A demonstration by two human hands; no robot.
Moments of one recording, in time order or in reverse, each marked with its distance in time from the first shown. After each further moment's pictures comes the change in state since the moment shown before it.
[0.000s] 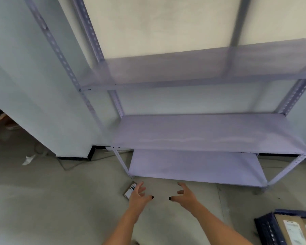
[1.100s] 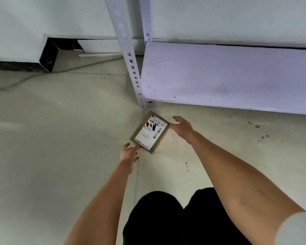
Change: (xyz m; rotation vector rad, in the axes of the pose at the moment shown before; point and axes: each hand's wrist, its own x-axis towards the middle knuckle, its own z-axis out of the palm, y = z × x) left_hand 0.581 -0.437 -0.137 -0.166 0.087 -0.421; right_hand 0.620 0.191 0.338 -0.222 0.073 0.082
